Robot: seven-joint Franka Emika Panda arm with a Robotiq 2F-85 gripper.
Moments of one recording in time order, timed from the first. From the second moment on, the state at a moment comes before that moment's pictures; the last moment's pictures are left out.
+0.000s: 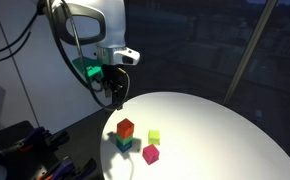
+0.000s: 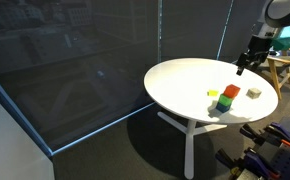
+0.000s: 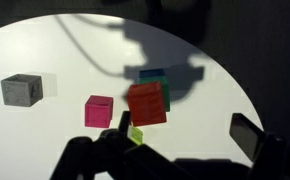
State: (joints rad) arm -0.22 -0.27 -0.17 -2.64 -0.03 2.39 -0.10
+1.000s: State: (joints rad) arm -0.10 -0.48 -0.08 -2.69 -0.04 2.26 -0.03
